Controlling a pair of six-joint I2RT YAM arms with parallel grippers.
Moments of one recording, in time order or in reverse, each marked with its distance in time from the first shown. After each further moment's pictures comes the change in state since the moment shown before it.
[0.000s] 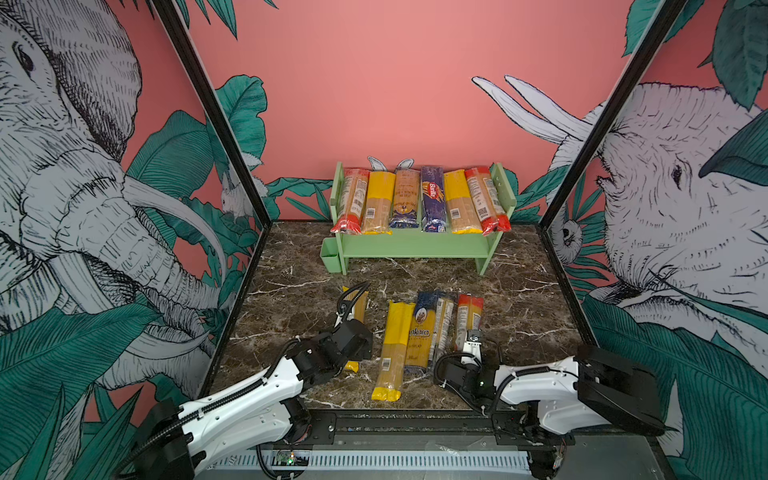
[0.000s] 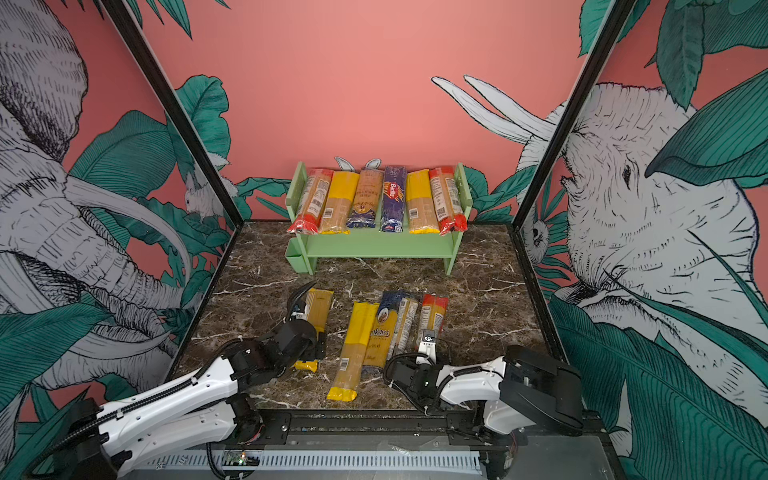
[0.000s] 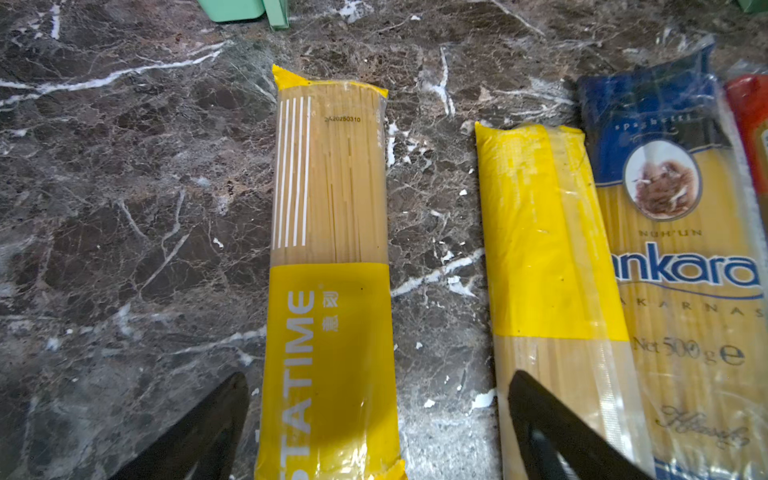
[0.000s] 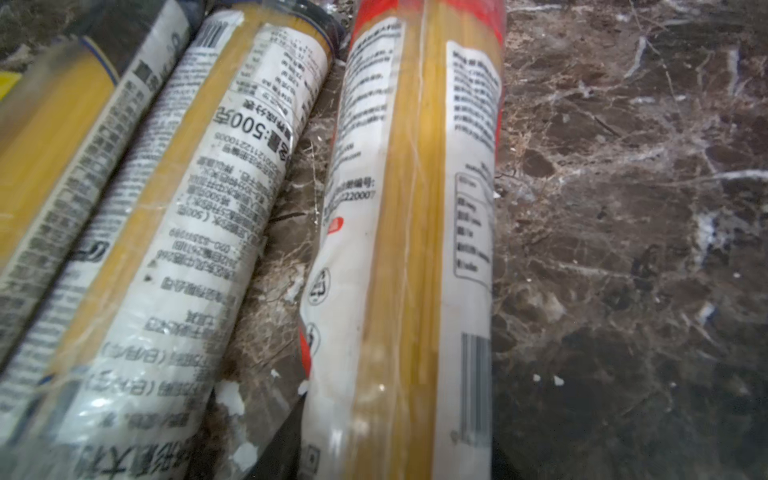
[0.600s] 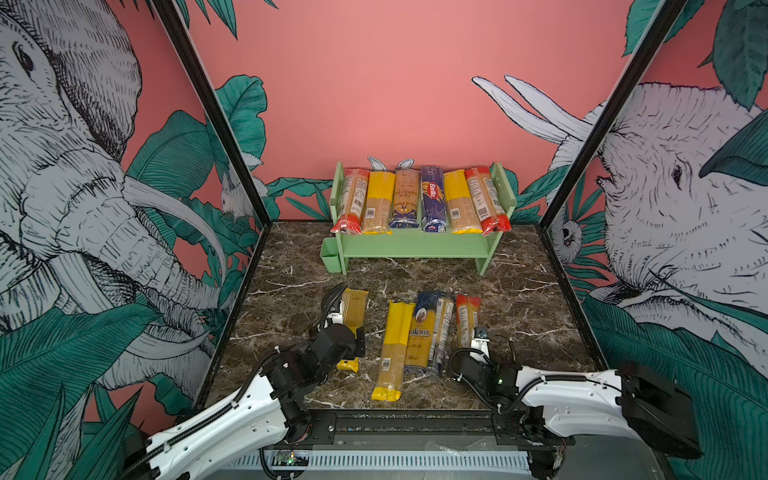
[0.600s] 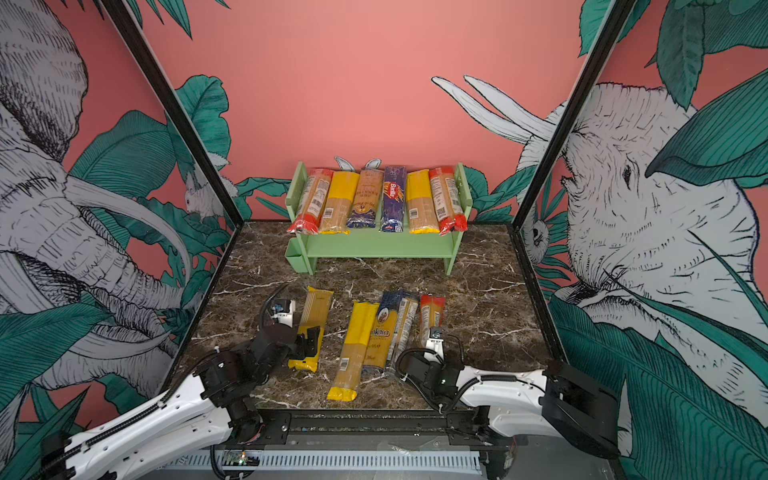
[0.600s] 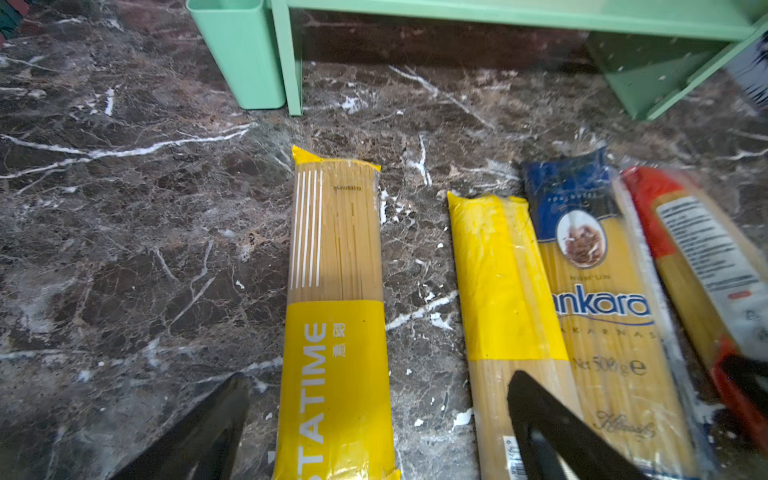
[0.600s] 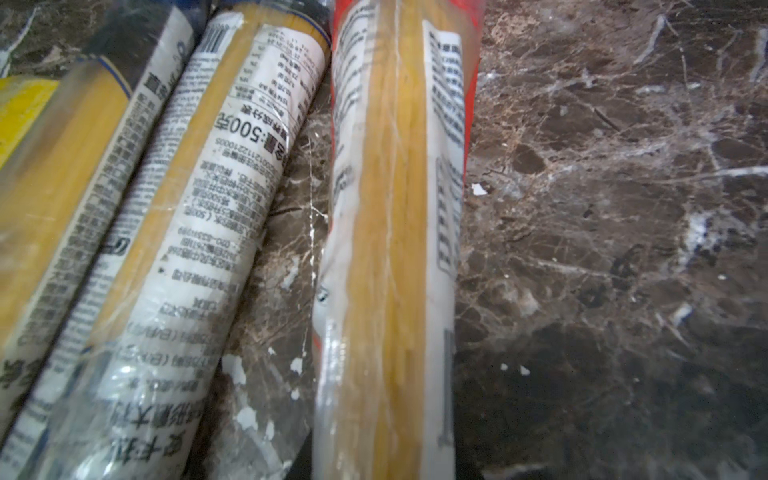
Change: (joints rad) left arm -0.001 -0.291 -0.034 -0.022 -0.051 0.049; right arm -0.060 -0.293 -0.048 -0.098 -0.113 -0.138
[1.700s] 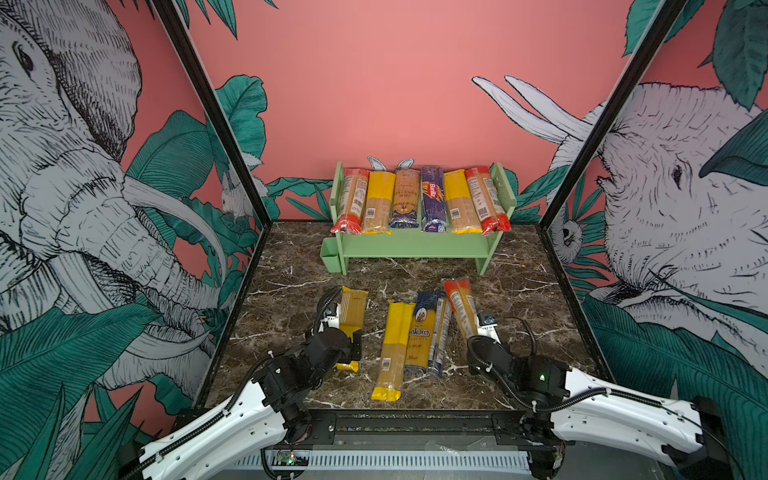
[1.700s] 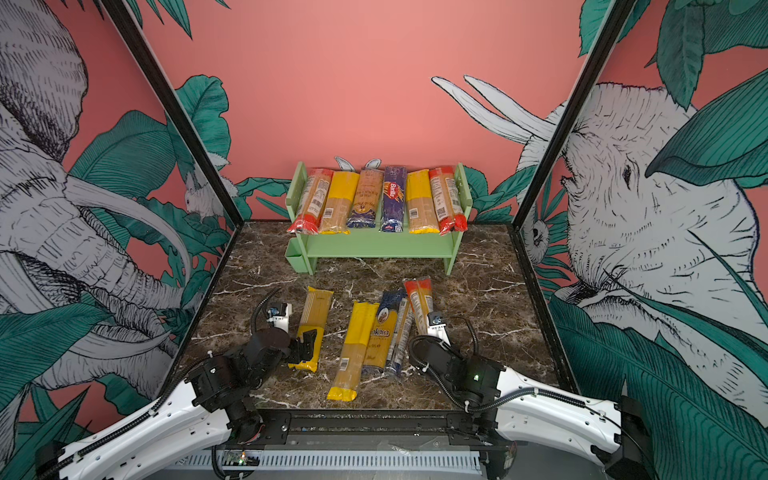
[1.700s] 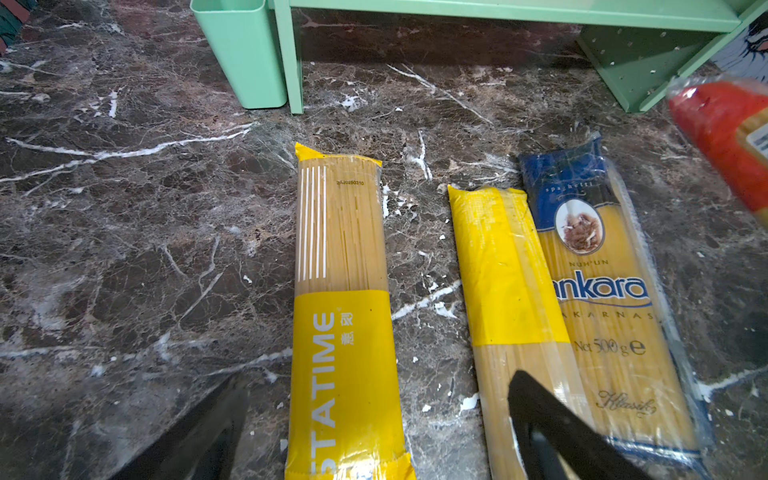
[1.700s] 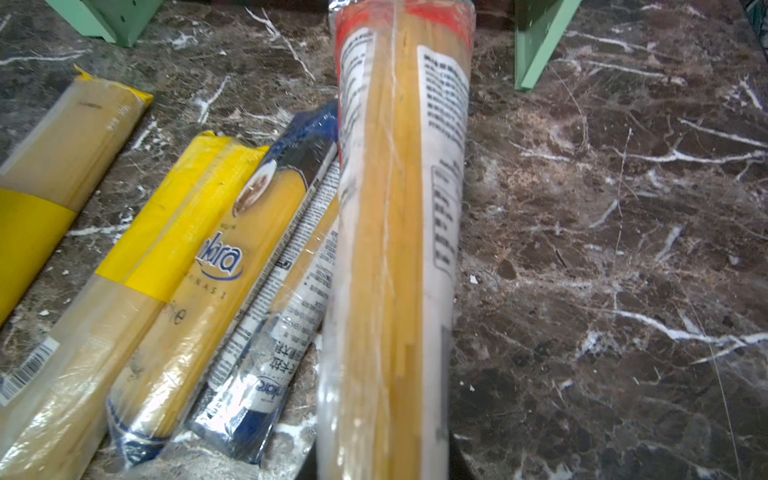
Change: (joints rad) left arm 0.000 -0.019 -0.009 -0.031 0.016 0.028; right arm -0.028 -0.307 0.246 -0.330 -0.041 -0.360
